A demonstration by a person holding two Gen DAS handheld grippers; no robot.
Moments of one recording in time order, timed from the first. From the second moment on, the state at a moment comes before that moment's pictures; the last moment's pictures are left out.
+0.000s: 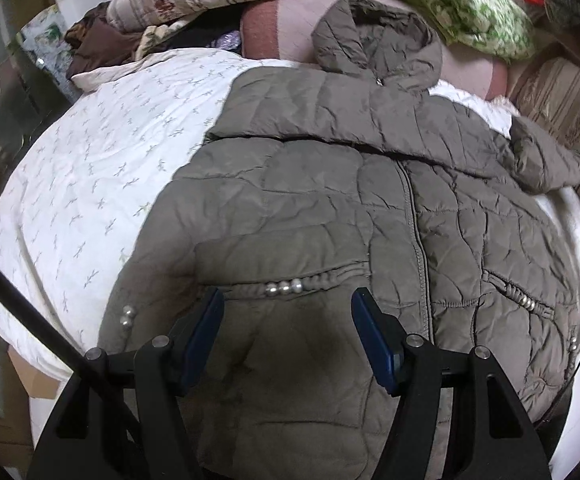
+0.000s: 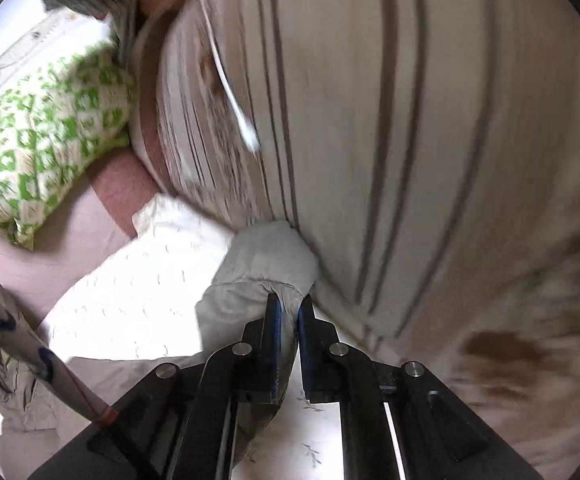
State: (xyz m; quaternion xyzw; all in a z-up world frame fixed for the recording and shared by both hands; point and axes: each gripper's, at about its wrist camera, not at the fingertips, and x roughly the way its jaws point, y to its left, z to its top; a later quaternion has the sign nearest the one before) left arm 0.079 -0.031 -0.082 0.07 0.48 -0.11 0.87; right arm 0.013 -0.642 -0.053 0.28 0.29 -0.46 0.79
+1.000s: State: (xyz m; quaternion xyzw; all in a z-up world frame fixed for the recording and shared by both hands) left arm 0.055 0.115 -0.058 -0.02 0.44 -0.02 0.90; right arm 0.231 -0.162 -0.119 0.10 0.47 0.01 0.88
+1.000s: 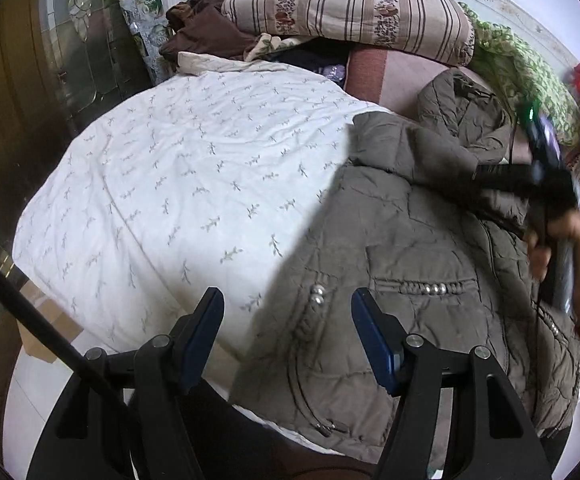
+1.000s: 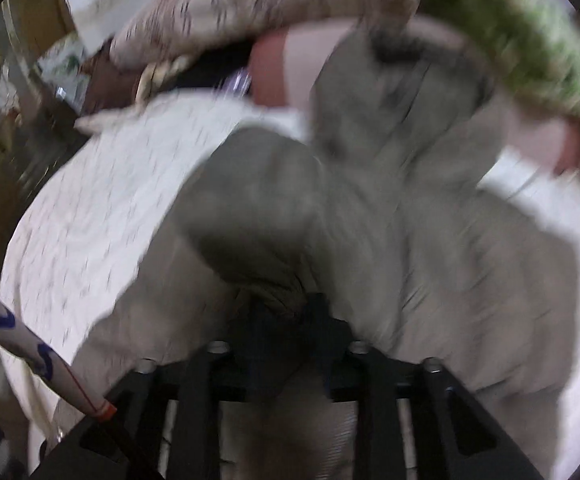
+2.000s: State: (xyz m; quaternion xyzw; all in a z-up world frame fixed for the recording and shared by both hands) left arm 0.335 -0.078 -0.090 -0.02 0.50 -0.18 0.84; right arm 0.131 -0.343 -0.085 0.12 0.40 -0.12 0.90
